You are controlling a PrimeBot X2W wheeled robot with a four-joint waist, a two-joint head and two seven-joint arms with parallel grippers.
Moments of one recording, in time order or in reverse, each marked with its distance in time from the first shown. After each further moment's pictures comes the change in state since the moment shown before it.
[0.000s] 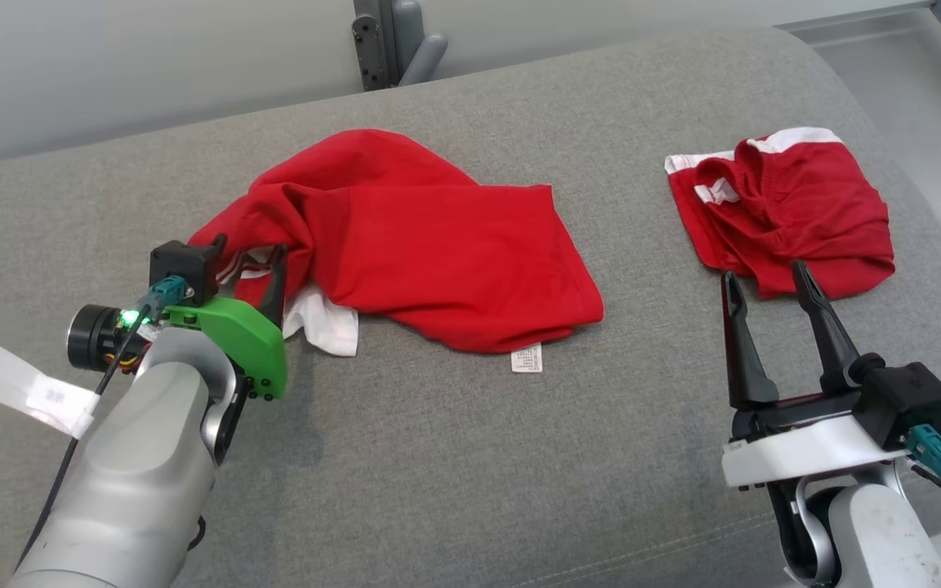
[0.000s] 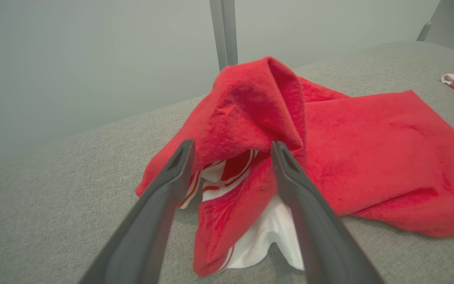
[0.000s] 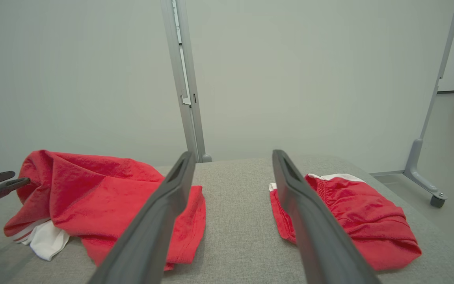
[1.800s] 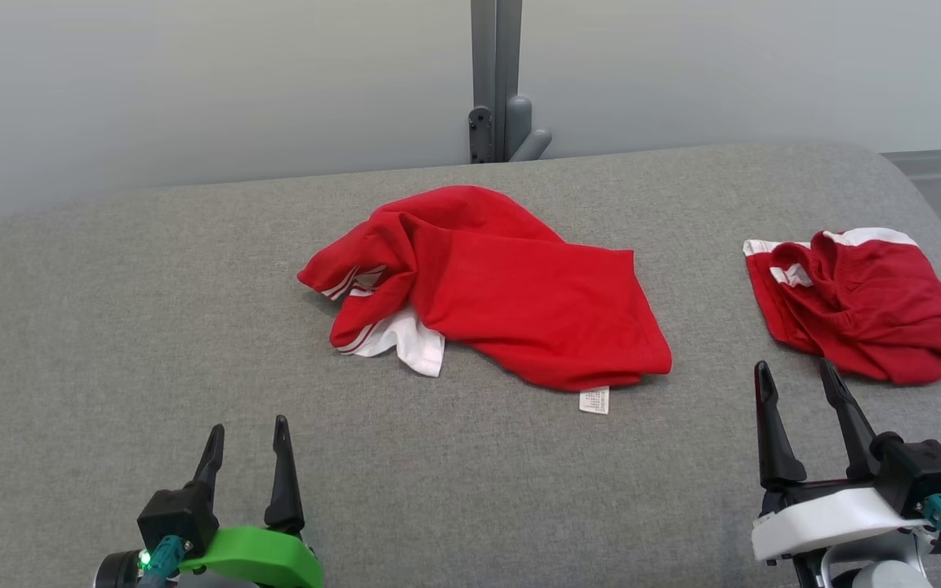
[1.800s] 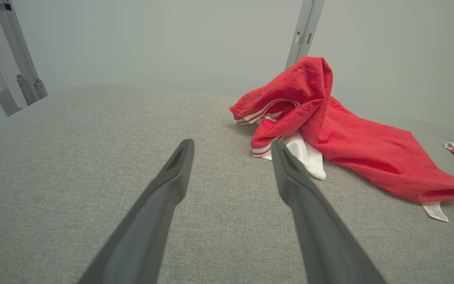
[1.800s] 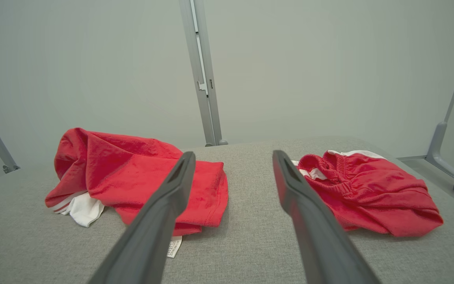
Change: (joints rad) left arm 0.753 -0.146 0.474 -0.705 0.251 0.119 -0.004; right arm 0.150 0.000 -0.070 0.079 0.031 0.000 -0.012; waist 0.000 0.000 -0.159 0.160
